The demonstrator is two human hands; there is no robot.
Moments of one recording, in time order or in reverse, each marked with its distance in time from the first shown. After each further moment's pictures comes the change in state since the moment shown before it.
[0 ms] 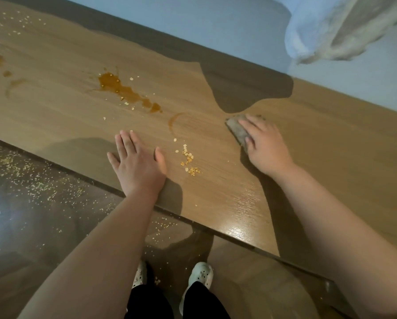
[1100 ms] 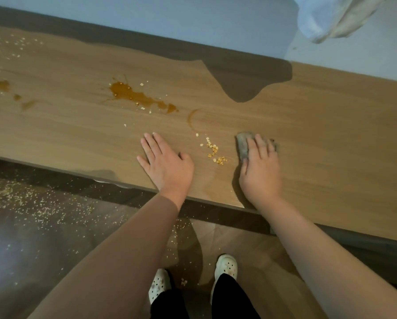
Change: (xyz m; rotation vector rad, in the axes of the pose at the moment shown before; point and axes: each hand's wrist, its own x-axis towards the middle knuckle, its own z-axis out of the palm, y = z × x) left_hand 0.004 -0.013 -0.015 -0.120 -0.135 0.100; right_hand -0.072 -0.128 0.030 0.011 0.093 0.483
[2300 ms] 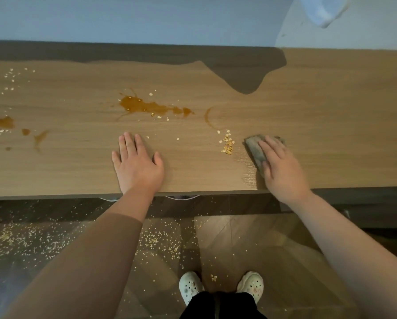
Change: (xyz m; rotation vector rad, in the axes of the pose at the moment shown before) left_hand 0.089 -0.119 -0.050 0.293 -0.013 0.344; right_hand -0.044 -0.020 0.014 -0.010 0.014 -0.017
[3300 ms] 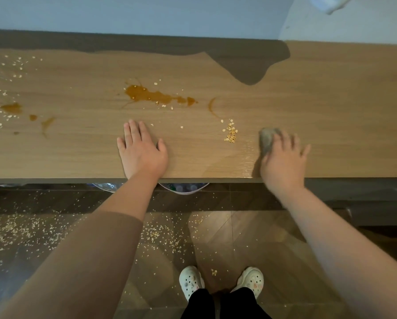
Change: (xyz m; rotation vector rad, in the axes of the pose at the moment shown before) left_hand 0.000 0.000 -0.001 -0.008 0.021 0.008; right_hand -0.006 -0.031 0.003 -0.169 0.085 0.293
